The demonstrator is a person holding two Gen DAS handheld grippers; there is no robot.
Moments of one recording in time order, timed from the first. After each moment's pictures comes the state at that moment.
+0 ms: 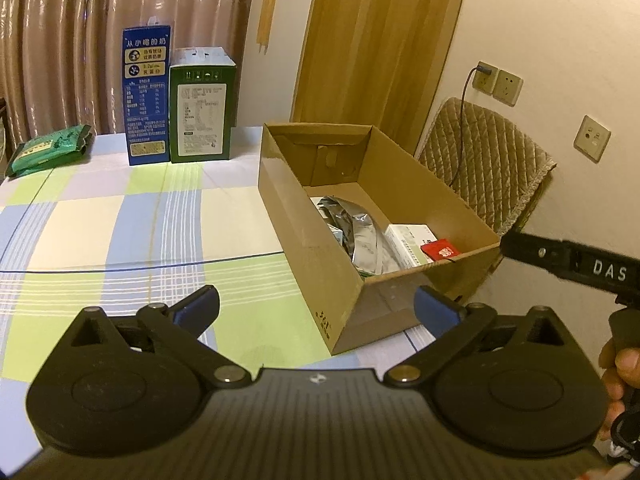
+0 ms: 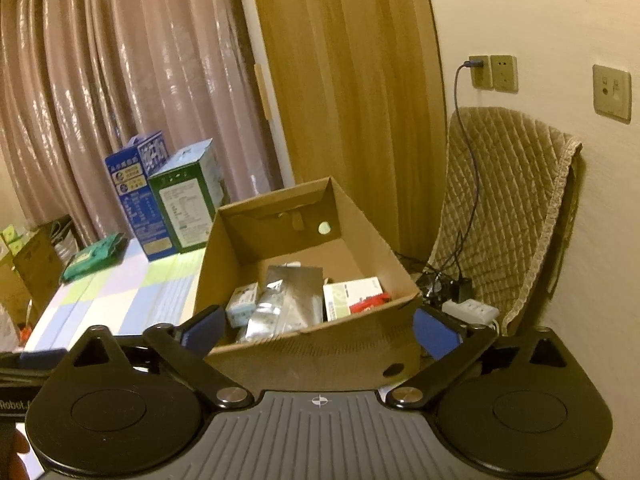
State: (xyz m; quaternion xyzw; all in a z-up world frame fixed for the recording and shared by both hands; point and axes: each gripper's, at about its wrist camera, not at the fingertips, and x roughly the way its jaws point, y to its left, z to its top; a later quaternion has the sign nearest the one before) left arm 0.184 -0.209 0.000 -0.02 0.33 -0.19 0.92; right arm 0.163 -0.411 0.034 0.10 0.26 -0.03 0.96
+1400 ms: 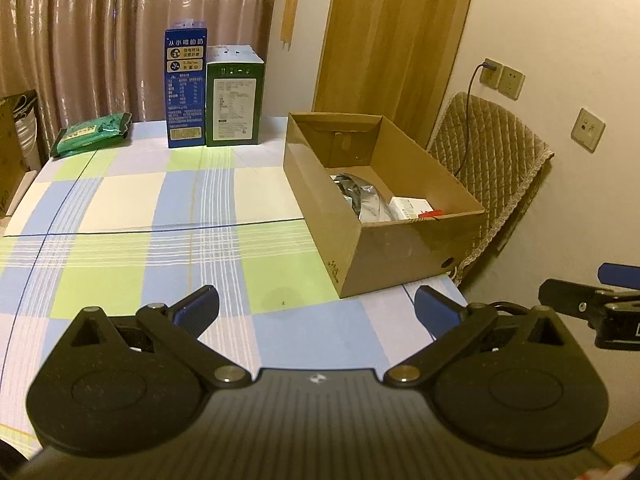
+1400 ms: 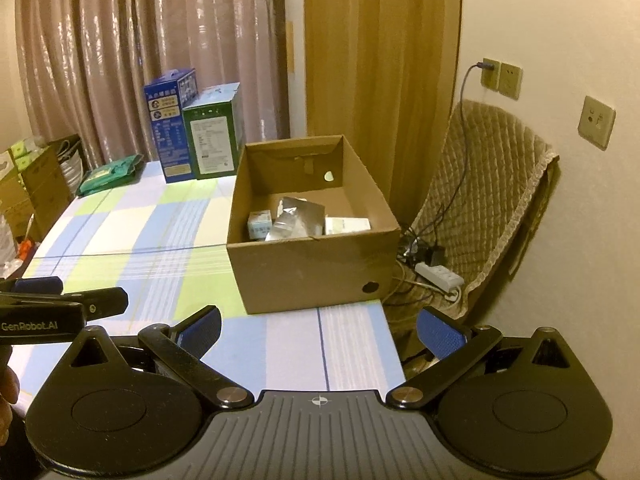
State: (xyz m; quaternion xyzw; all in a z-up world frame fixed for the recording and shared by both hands) left arm 0.097 -0.186 0.023 -0.02 0.34 -0.16 0.93; right arm 0.068 -0.367 0.069 0.02 0.33 -0.03 0.94
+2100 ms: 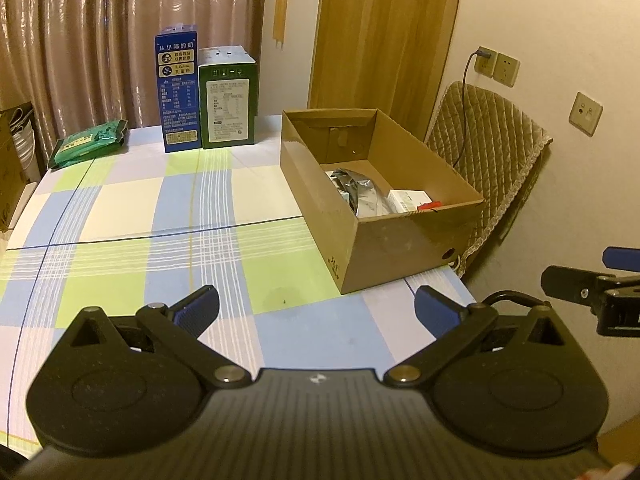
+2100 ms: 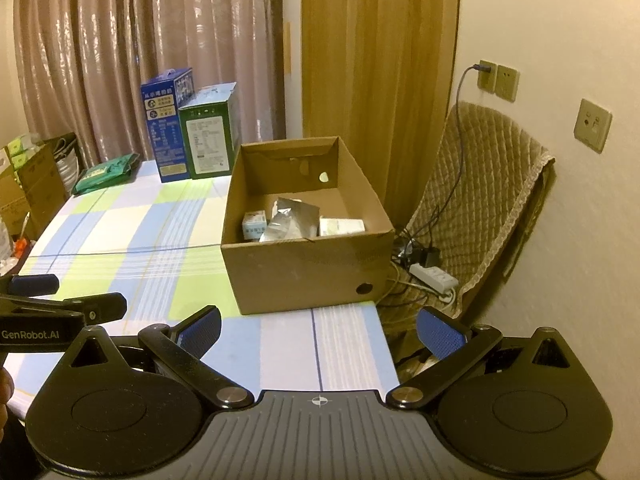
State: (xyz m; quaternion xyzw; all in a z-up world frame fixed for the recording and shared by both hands) left arm 0.098 -0.196 0.023 0.00 0.34 -0.16 0.93; right arm 0.070 -0.371 0.070 0.02 0.33 -0.04 0.94
